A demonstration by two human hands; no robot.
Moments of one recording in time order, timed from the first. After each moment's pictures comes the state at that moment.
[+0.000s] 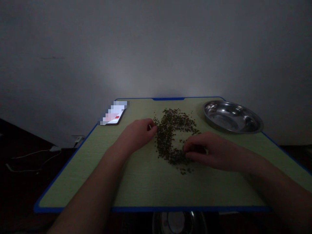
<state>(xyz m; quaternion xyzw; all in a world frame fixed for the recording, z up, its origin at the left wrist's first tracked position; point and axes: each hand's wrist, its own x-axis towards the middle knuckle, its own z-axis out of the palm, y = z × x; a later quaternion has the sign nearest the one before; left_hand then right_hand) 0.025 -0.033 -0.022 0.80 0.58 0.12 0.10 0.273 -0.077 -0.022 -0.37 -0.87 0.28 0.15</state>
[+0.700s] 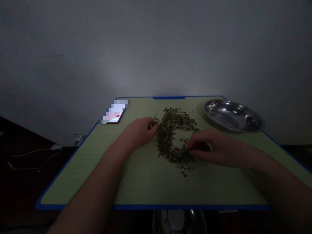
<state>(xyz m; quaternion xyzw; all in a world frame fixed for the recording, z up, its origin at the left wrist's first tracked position) 0.026 -0.034 -0.021 0.80 0.58 0.12 0.11 0.280 -0.075 -0.021 -0.38 -0.87 0.30 0.13</state>
